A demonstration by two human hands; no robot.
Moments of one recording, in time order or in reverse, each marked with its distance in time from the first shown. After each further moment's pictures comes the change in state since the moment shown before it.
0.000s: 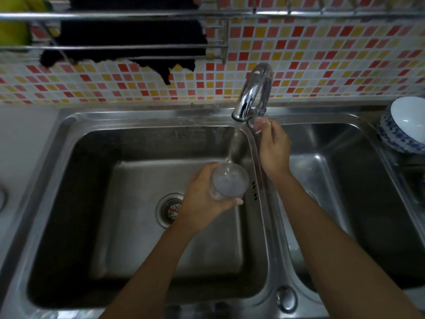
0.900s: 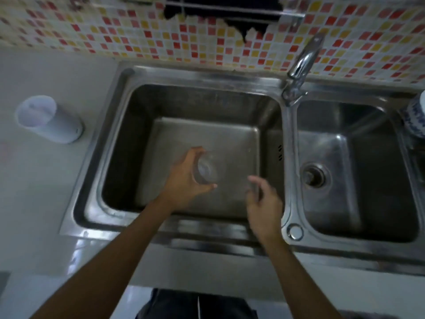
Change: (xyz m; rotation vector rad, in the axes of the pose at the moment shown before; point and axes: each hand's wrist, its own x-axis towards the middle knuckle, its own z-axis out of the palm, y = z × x) left_hand -0.106 -0.034 -0.091 0.201 0.052 -0.029; right_hand -0.237 -0.022 -0.019 -0.262 -0.249 0.135
